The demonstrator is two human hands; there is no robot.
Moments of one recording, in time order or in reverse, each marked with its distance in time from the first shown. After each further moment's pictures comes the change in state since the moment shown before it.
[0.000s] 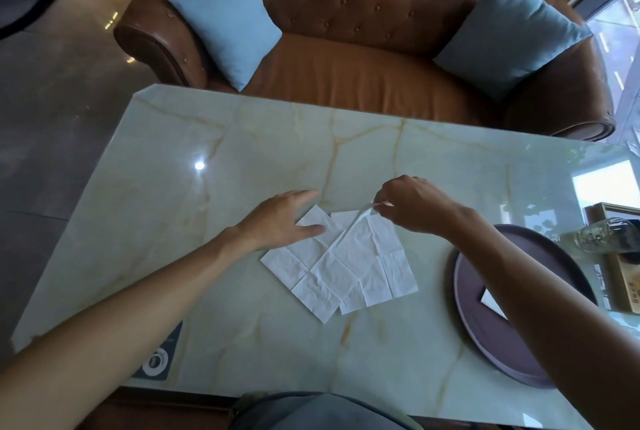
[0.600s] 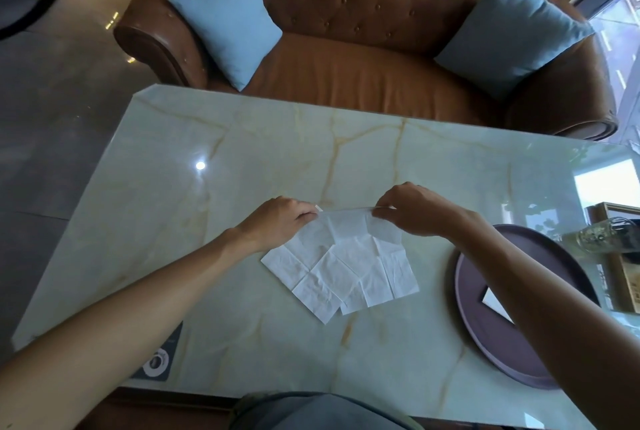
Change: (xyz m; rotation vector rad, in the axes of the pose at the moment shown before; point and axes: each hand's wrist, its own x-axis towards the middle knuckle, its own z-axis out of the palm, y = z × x) left_hand 0.006 -0.003 0.007 0.004 0.054 0.090; right_hand 0.004 0.012 0.017 0.154 -0.098 0.070
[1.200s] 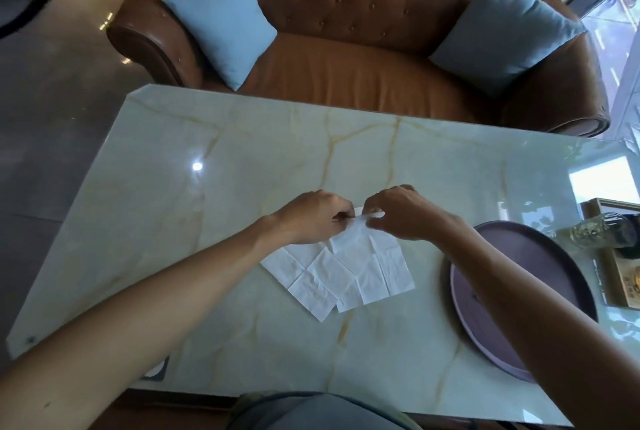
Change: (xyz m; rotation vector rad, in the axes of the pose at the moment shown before) left_hand 0.024 0.065 0.002 0.039 -0.095 0.121; right_hand -0.005 -0.009 0.011 -0.041 0.018 -0.042
